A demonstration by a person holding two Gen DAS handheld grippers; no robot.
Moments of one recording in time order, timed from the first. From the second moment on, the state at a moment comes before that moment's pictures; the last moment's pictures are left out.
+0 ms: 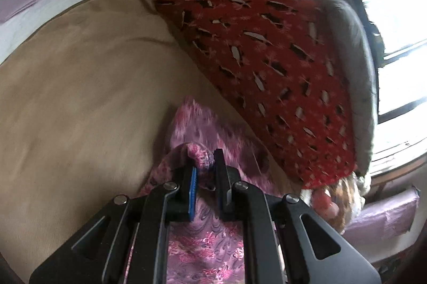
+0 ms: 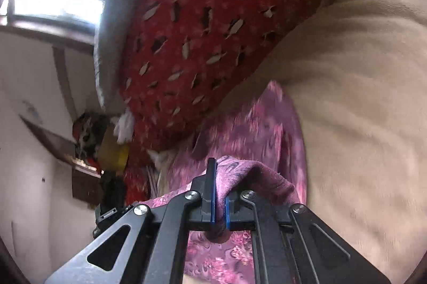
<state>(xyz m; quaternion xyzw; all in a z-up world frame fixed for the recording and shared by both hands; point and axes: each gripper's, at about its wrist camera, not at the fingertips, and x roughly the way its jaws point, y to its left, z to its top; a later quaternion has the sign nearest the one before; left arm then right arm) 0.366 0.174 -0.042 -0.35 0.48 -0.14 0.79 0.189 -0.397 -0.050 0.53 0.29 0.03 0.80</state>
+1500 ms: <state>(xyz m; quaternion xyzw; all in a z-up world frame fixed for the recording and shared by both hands) 0.468 0.114 -0.091 -0.19 0.54 -0.03 0.82 0.305 -0.440 -0.095 0.45 0.40 -0.16 0.78</state>
